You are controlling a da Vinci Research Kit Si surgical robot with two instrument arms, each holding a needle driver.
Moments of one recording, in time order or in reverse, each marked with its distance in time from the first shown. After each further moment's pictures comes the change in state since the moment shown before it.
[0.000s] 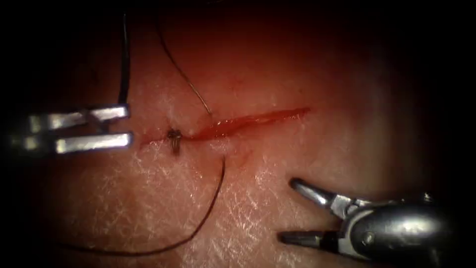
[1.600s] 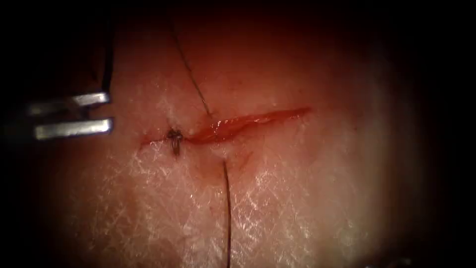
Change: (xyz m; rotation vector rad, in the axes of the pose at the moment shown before) right arm 0.008 -0.009 0.000 0.150 0.097 -0.192; left arm 0.000 -0.001 -0.002 -0.008 0.004 -0.014
